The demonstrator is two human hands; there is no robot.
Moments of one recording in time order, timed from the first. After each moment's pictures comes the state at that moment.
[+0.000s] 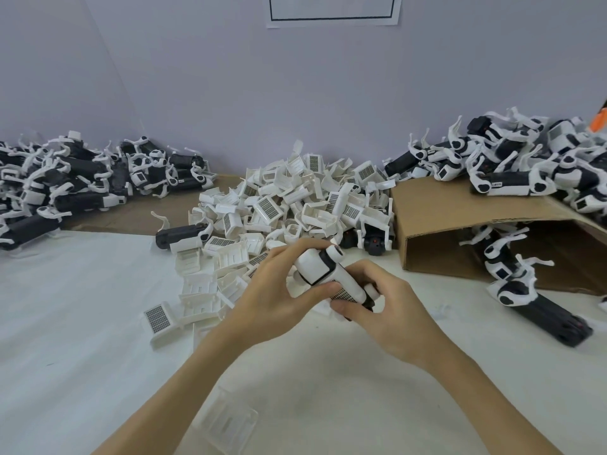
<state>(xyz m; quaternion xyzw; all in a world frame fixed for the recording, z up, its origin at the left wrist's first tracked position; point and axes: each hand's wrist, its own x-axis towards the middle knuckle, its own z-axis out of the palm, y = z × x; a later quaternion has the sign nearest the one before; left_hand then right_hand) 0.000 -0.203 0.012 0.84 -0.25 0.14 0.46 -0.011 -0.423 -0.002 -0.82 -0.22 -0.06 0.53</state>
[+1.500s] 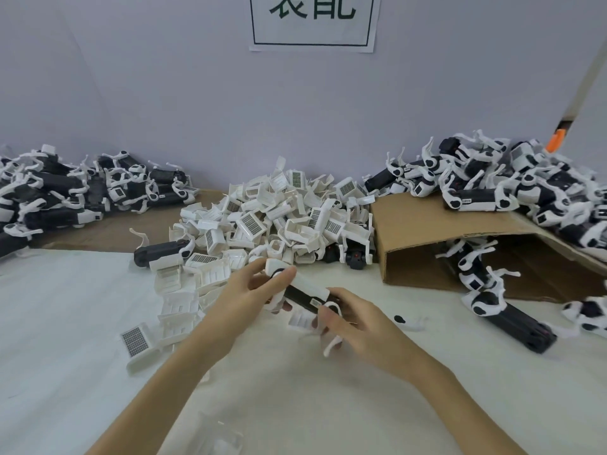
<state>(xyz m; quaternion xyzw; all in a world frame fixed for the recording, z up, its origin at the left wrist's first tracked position) 0.008 -0.193 0.021 0.76 -0.07 -0.02 0.65 -0.005 -0.425 -0.011 -0.81 -0.19 0.06 0.55</state>
